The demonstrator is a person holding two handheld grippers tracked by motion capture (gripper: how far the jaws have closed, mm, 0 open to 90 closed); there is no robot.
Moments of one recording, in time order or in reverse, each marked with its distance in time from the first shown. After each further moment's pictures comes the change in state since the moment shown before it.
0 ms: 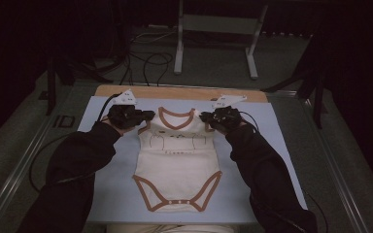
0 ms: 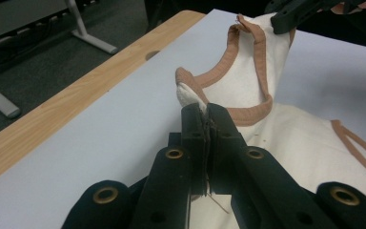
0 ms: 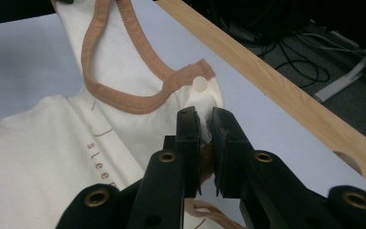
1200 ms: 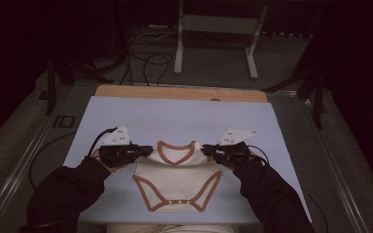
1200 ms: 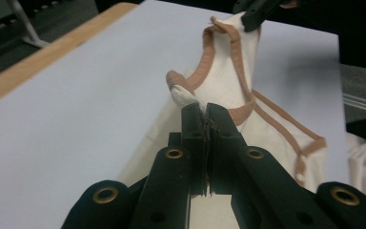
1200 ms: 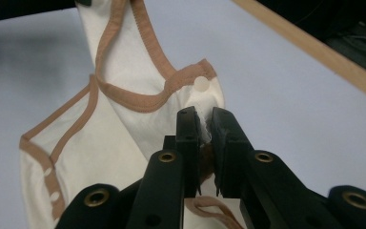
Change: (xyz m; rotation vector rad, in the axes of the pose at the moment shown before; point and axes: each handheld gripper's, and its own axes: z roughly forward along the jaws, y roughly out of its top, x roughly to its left) left arm -0.084 -0.049 -0.035 -0.004 -0.144 0.059; right arm 0.072 -0.049 -0.047 -0.010 0.135 -0.020
